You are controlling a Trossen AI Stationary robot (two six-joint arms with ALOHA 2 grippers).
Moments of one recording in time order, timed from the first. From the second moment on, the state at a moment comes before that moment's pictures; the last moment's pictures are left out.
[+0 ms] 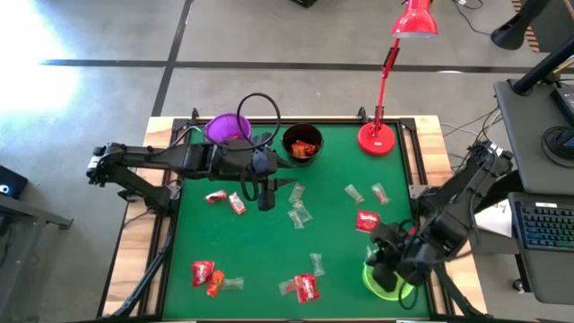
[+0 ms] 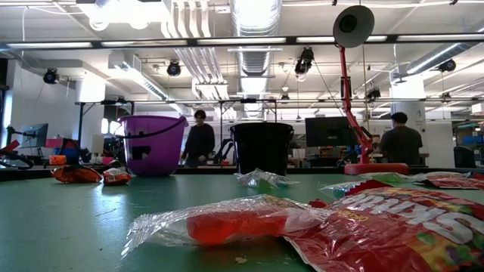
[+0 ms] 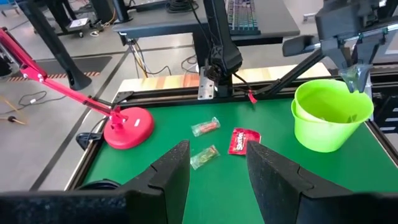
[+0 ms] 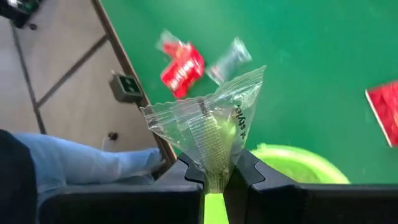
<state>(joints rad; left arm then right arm) -0.07 1.43 1.44 -0.39 -0.18 0.07 0.82 1.36 1.30 -0.97 0.28 1.38</state>
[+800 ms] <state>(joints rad) -0.07 1.43 1.44 -0.45 -0.18 0.07 0.94 1.46 1.20 -1.00 0.01 1.69</state>
